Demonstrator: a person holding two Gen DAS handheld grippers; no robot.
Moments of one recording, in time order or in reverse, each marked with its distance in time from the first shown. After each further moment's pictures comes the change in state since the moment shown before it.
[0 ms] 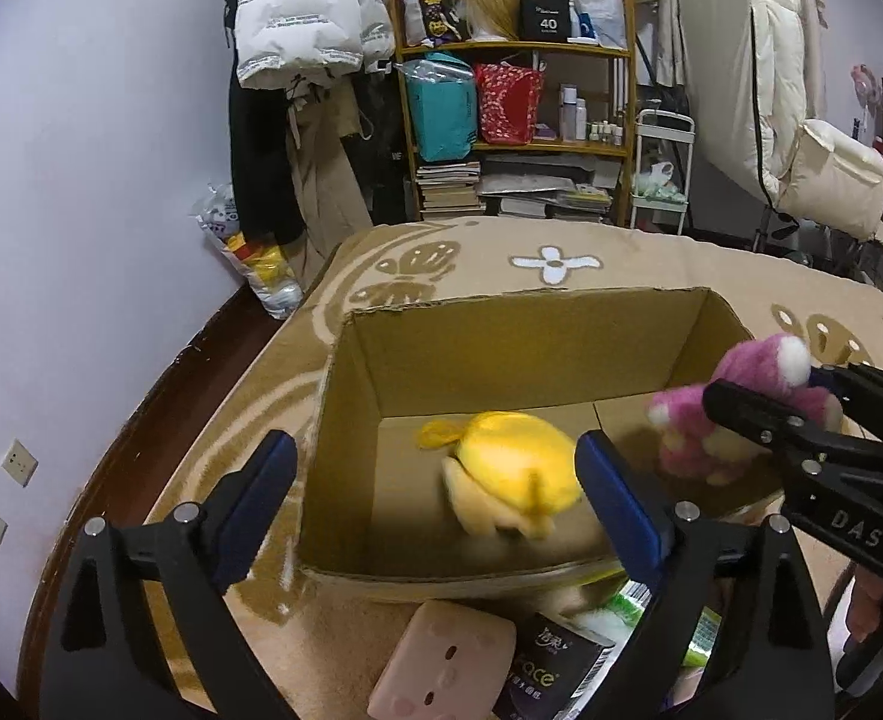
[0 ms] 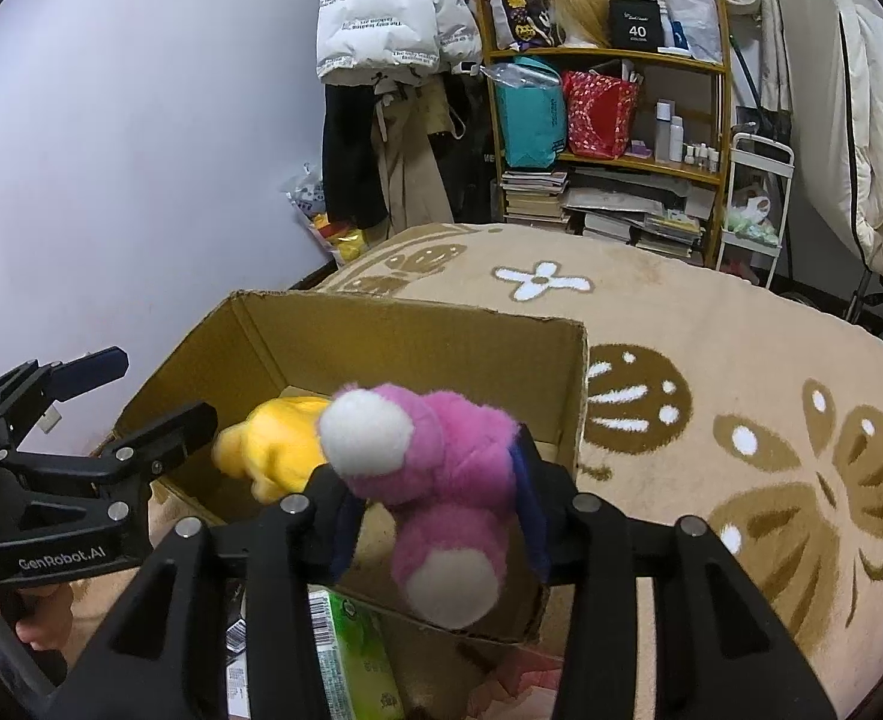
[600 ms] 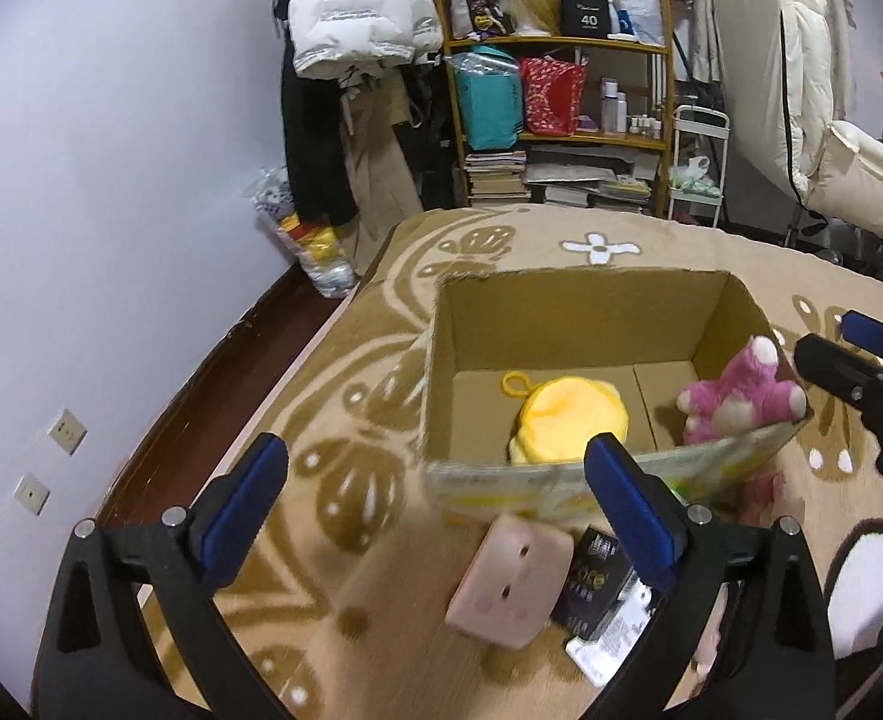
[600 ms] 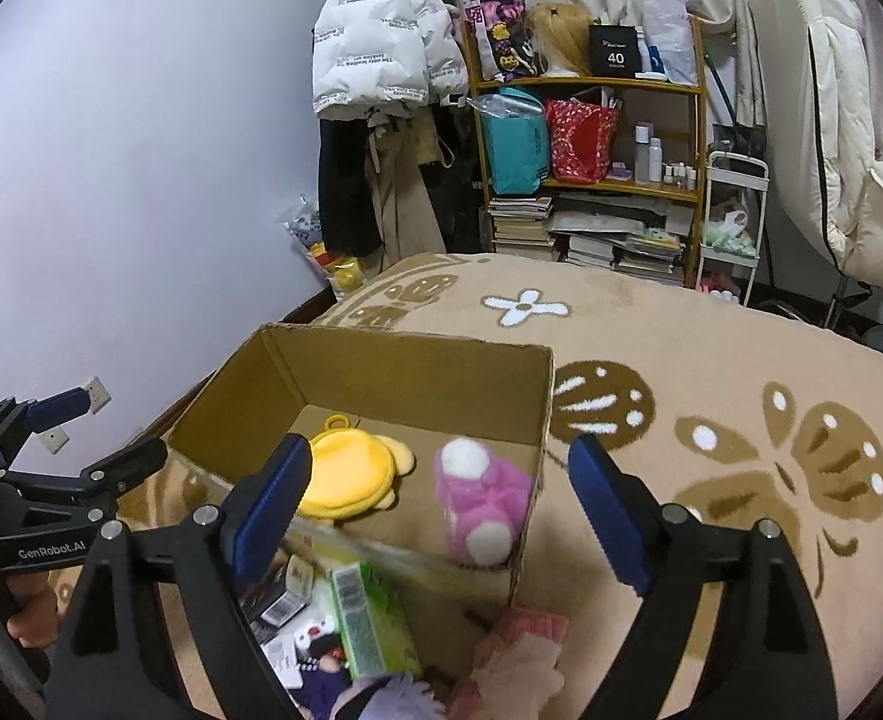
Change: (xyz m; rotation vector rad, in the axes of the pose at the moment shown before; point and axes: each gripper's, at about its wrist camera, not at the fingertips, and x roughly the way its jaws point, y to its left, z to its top) left arm -0.057 0.033 -0.019 -0.029 0.040 0.094; right arm -0.055 0.005 0.003 0.028 -0.059 -0.020
